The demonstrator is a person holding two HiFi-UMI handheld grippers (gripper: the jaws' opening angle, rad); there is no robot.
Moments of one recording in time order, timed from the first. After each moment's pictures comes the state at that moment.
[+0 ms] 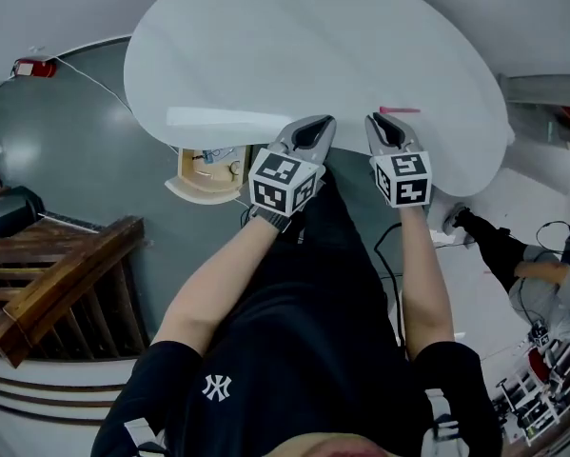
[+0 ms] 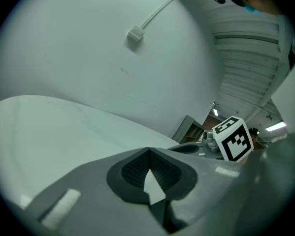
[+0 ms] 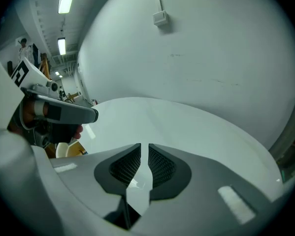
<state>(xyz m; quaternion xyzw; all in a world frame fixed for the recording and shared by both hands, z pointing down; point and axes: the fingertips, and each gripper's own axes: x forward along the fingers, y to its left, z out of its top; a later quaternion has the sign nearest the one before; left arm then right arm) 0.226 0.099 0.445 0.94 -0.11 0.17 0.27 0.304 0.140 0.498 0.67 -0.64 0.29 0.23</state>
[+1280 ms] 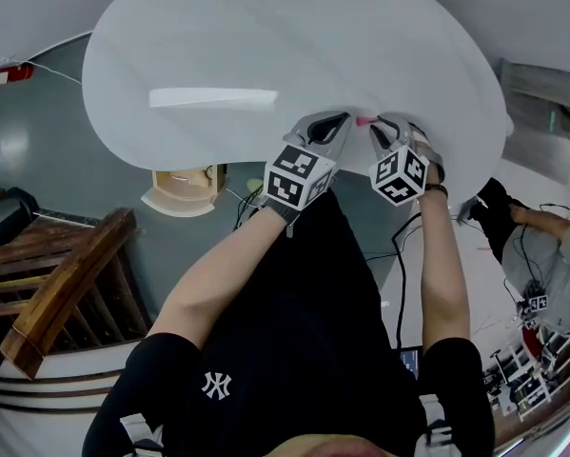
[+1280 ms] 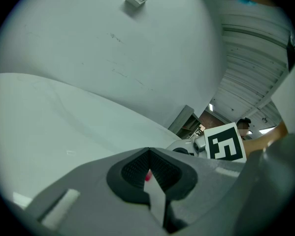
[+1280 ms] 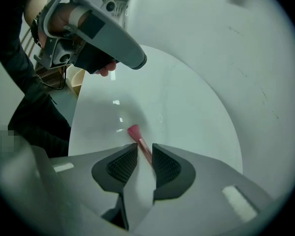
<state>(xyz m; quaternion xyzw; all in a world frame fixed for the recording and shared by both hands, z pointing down) 0.342 0.107 0.509 0.93 -0.05 0.23 0.30 0.388 0.171 0.600 0.46 -0.67 0.22 0.54</state>
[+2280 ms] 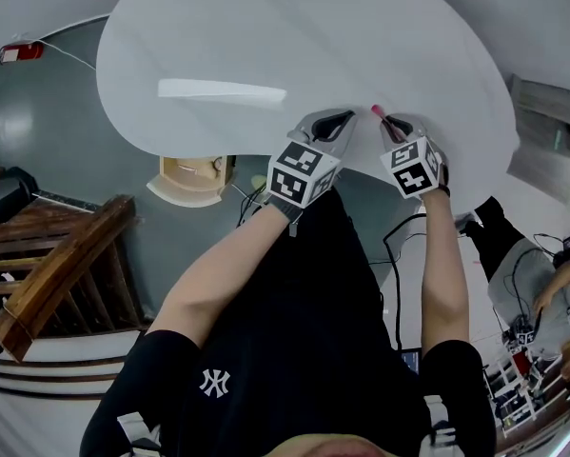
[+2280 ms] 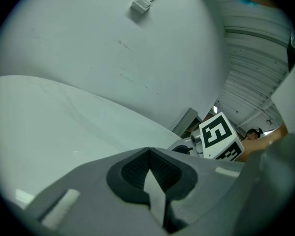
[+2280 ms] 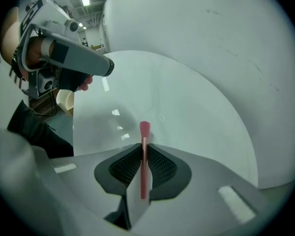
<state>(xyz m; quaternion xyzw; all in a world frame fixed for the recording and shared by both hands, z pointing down) 0.320 0.090 0.505 0.92 -0.08 0.22 0.30 0.383 0.151 0.593 0.49 -0.66 0.31 0.47</state>
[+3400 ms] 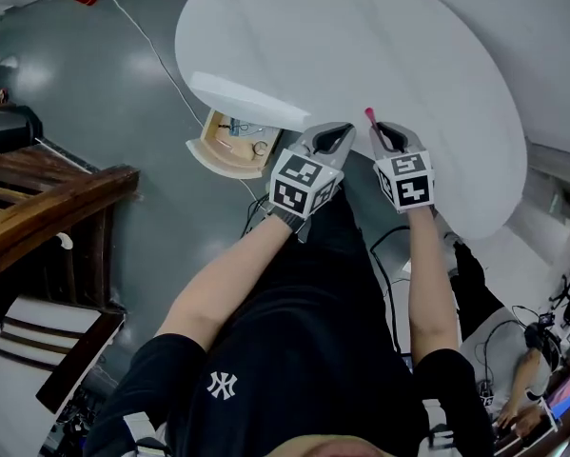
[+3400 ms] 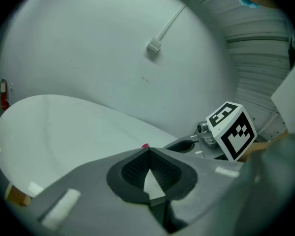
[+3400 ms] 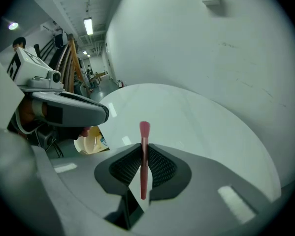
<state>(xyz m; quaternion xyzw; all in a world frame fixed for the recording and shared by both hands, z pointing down) 0.166 0.074 0.461 0.92 -0.20 0.16 0.29 0.221 0.089 0.517 0.53 -0.72 0.29 0.34</state>
